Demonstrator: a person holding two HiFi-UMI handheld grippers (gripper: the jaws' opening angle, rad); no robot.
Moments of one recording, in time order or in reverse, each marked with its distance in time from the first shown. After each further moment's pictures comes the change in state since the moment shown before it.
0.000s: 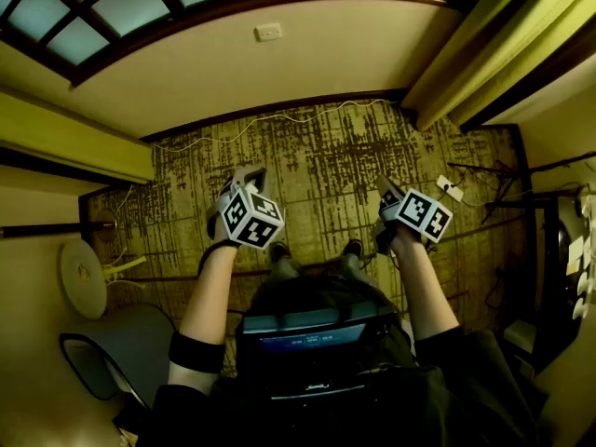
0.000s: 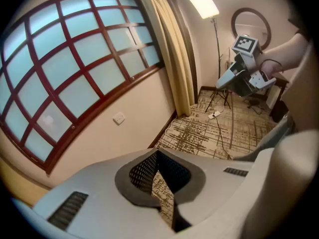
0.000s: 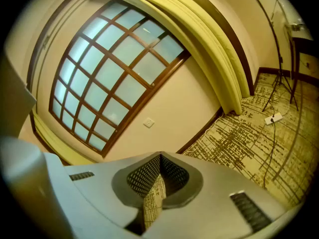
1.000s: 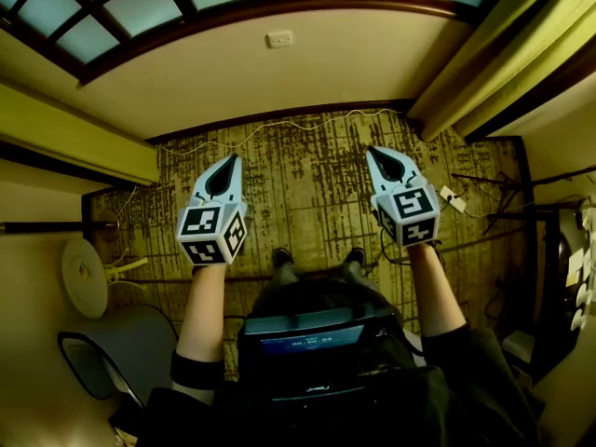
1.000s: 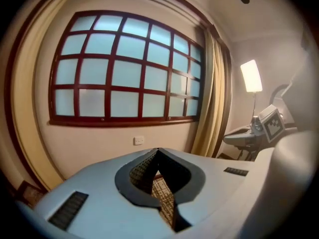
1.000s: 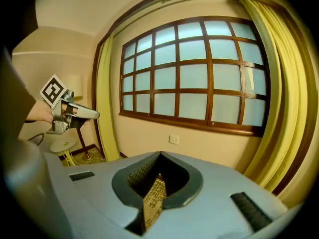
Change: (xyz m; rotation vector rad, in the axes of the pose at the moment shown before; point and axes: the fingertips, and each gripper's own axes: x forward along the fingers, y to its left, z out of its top) left arm -0.100 0.102 0.032 -0.618 -0.460 0.112; right arm 0.010 0.151 0.051 -1.010 -0.060 0.076
